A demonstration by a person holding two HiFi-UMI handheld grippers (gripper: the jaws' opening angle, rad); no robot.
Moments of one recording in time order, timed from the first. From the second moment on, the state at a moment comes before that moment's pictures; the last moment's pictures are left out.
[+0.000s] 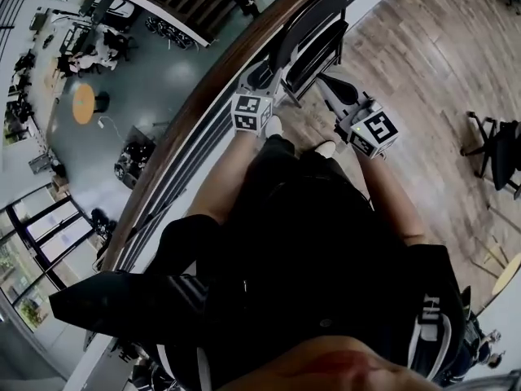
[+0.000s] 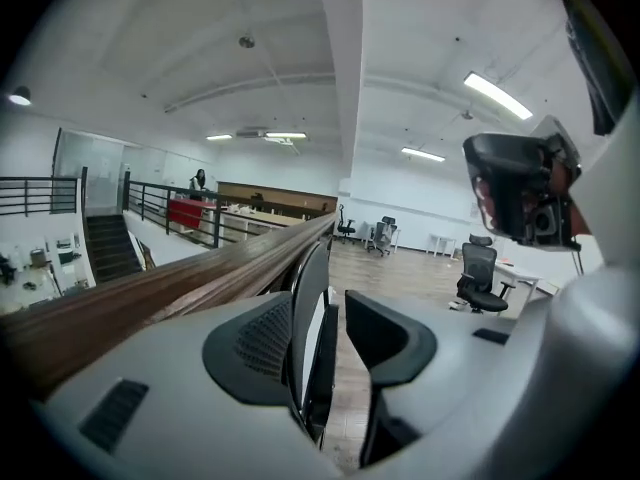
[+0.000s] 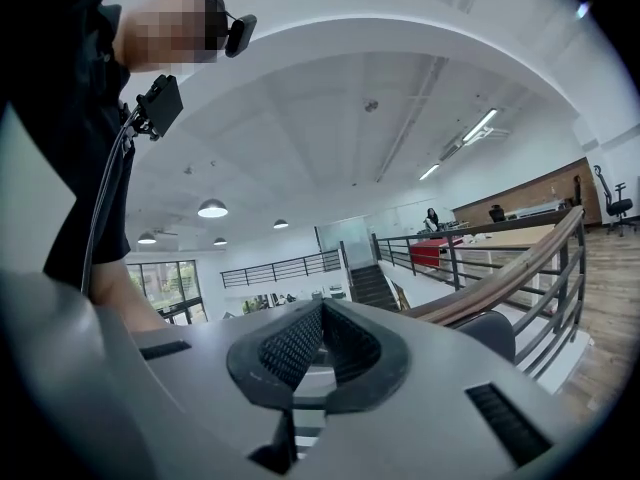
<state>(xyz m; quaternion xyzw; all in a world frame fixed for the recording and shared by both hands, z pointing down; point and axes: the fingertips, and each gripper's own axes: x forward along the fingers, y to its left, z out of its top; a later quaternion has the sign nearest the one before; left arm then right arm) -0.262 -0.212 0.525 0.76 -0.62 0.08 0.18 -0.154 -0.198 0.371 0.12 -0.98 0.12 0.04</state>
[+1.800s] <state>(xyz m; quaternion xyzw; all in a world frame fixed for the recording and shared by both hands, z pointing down) -0.209 -0.274 0.629 0.80 -0.53 0.17 0.24 -0.087 -0.247 0.471 0.33 -0.91 0.23 0.09</state>
